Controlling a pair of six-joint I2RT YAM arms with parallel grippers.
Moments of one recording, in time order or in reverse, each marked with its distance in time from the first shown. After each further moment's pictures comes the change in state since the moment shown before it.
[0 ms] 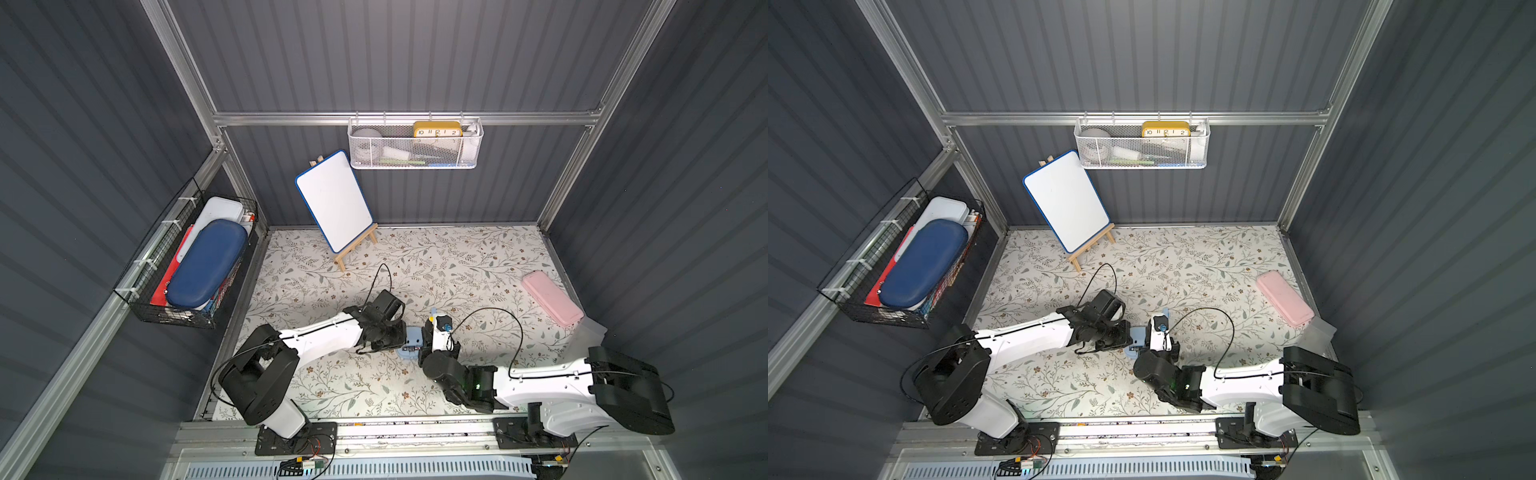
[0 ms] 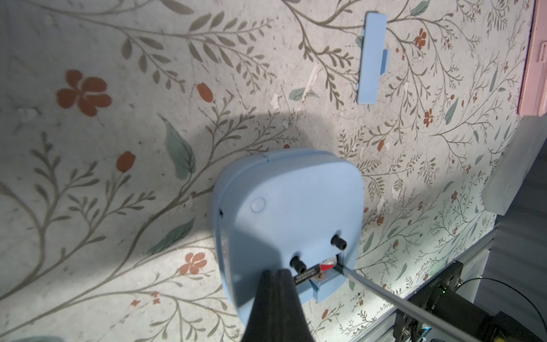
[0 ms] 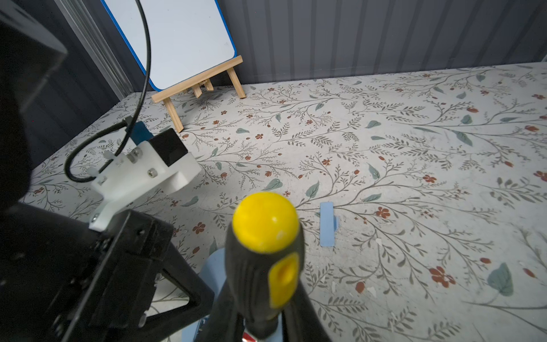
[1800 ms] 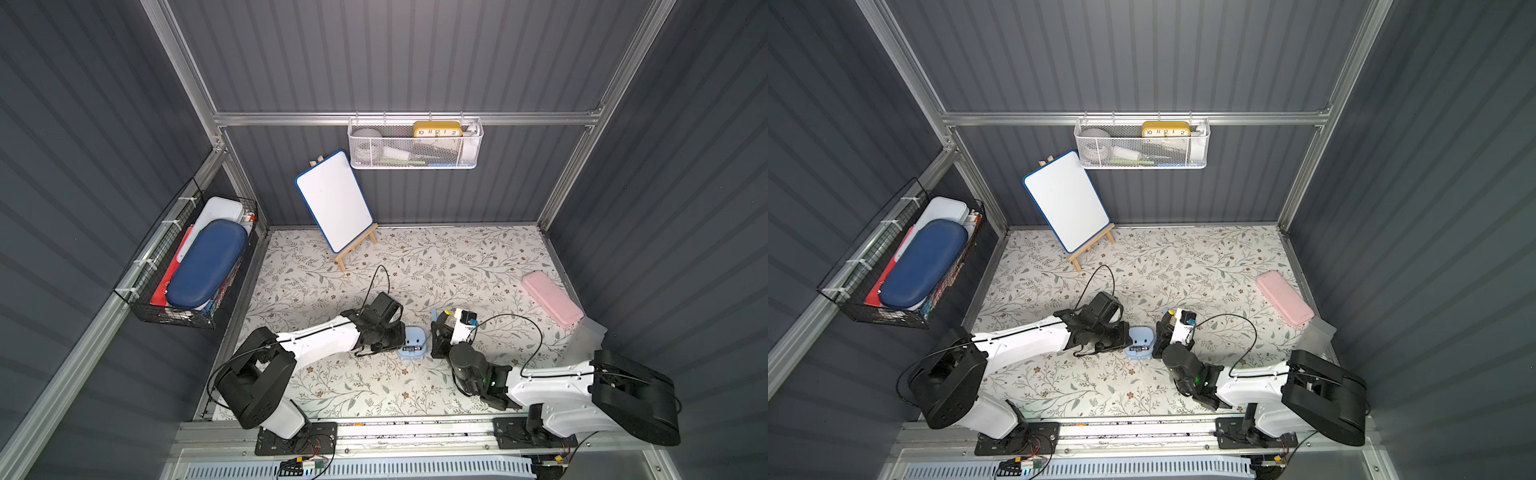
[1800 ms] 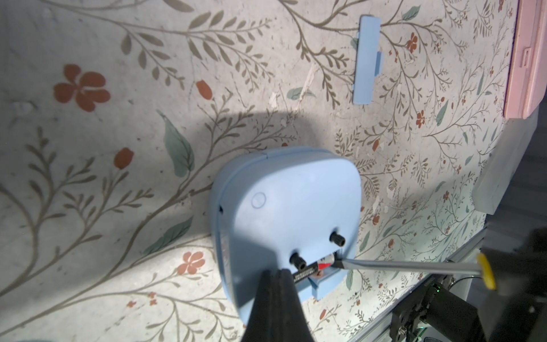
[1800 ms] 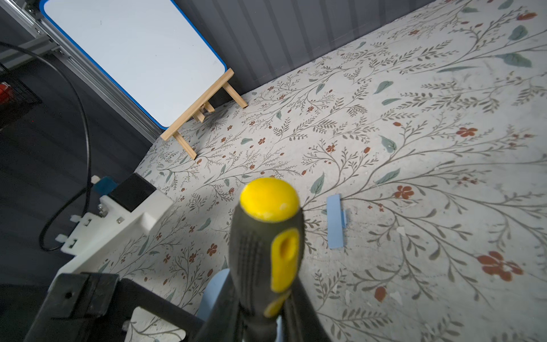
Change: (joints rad) left arm 0.000 -0.026 -0.043 0.050 0.003 -0.016; right arm -0.187 -0.048 -0.222 0.356 -0.262 0.142
